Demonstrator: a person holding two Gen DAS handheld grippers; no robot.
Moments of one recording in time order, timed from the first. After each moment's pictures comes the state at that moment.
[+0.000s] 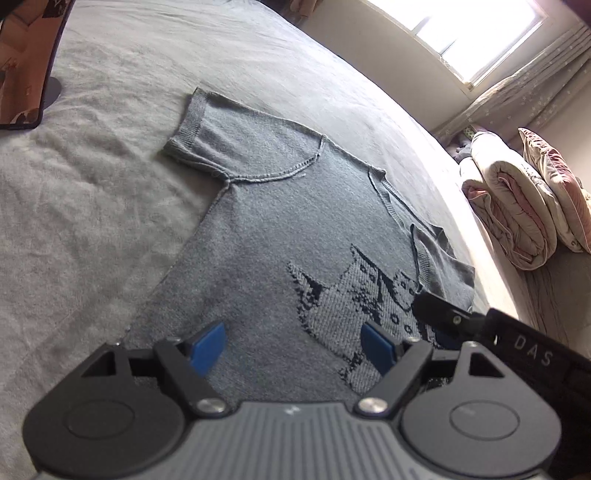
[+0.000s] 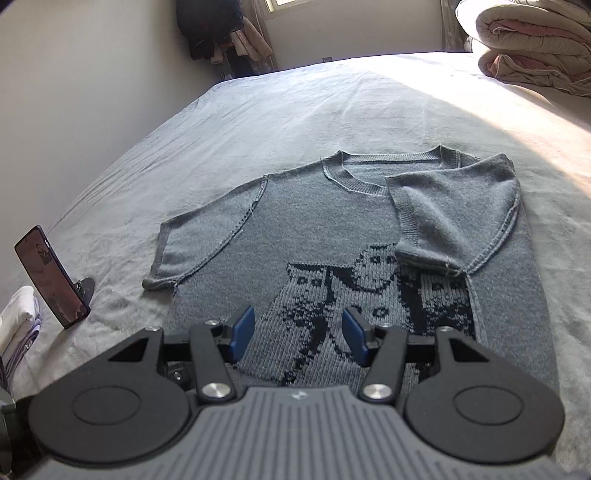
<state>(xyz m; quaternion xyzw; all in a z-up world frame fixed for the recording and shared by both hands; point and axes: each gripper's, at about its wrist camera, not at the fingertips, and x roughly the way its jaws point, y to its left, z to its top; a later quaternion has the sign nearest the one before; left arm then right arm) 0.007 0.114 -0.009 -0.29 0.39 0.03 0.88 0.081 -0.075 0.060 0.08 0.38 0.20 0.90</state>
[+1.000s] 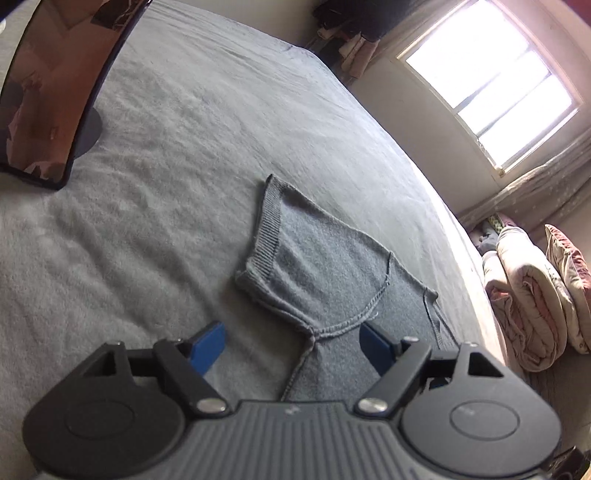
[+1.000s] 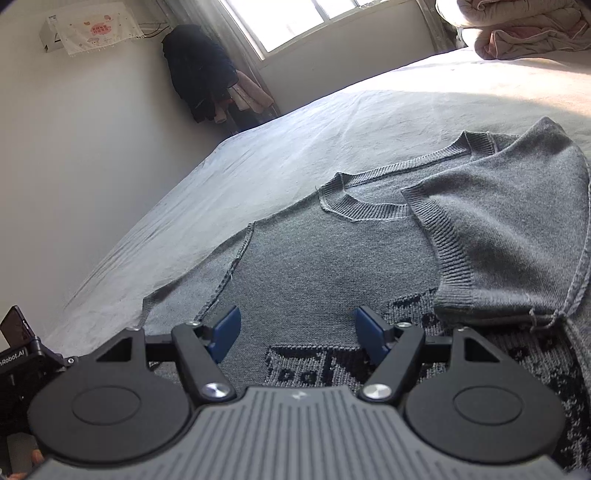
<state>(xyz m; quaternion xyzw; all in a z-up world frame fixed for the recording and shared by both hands) 0.057 0.218 -0.031 -0.39 0.30 0.10 0.86 0.153 -0.078 -0.009 0.21 0.31 0.21 0.90</state>
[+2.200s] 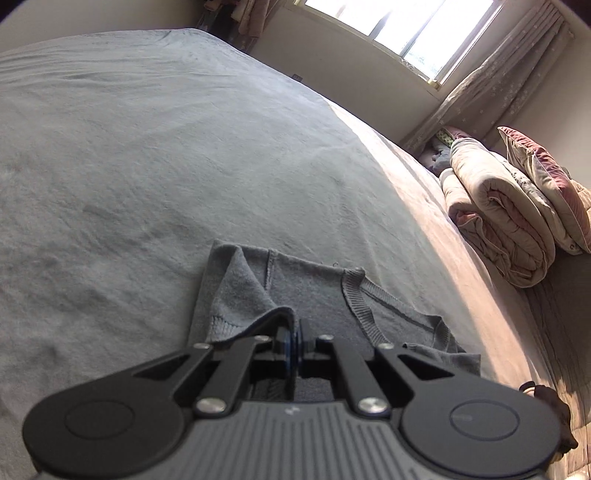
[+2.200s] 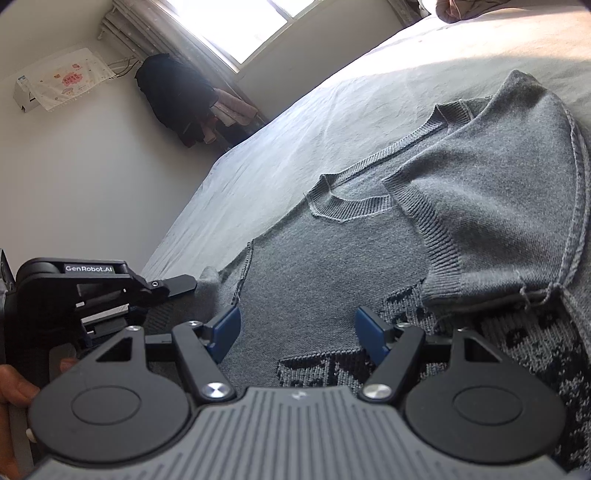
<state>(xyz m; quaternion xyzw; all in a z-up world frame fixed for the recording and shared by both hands) 0.186 0.131 0.016 -0.25 0.37 -0.03 0.89 0.155 -0.099 -0.011 0.30 0.32 0.21 0.87</state>
